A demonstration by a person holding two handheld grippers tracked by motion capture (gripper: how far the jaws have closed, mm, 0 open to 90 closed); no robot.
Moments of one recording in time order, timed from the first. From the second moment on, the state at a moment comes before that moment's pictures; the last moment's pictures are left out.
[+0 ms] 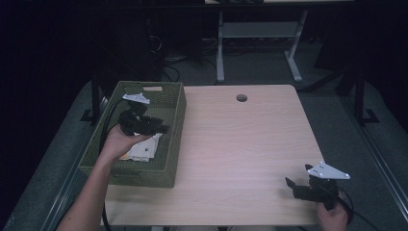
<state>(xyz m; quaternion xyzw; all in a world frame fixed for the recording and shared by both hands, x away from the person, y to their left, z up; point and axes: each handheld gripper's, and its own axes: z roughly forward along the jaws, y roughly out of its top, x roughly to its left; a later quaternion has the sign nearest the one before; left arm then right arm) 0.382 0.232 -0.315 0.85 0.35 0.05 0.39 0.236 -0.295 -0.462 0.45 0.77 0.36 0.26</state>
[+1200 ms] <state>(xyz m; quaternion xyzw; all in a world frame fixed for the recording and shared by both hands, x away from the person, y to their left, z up) 0.372 0.177 -0.320 0.85 0.32 0.04 0.42 0.236 -0.296 -0.460 0.45 0.77 0.36 0.26</state>
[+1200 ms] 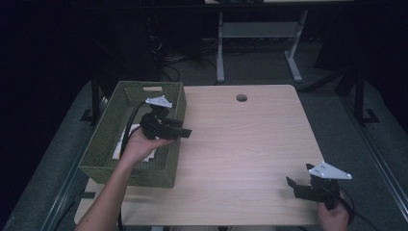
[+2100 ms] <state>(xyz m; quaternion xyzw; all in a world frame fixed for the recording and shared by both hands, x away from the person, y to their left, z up) 0.362 0.133 -0.342 0.84 0.31 0.00 0.44 0.235 -0.298 -0.459 0.45 0.77 0.36 0.26</state>
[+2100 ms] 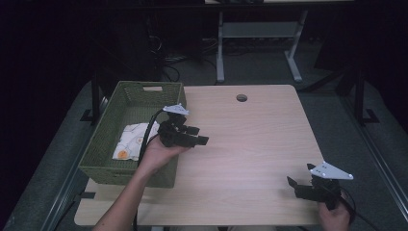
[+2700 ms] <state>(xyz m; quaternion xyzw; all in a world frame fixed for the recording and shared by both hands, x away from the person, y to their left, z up) 0.352 0.109 -0.356 0.84 0.33 -0.01 0.44 0.235 -0.299 -0.459 0.45 0.77 0.37 0.26</state>
